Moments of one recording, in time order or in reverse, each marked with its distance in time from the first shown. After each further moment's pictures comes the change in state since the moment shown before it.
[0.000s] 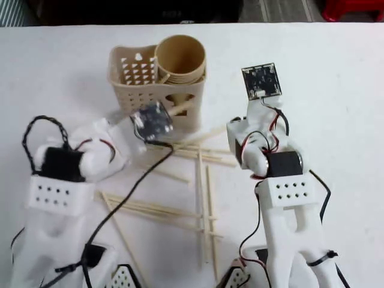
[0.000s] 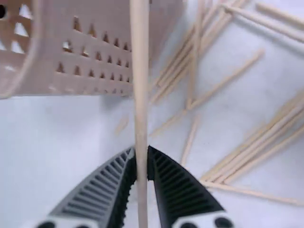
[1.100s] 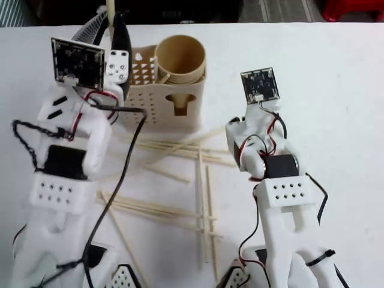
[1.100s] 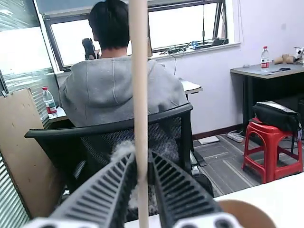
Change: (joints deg) left arm 1.4 1.8 -0.1 -66.4 41.2; right arm -0.1 0.0 5.1 -6.9 0.0
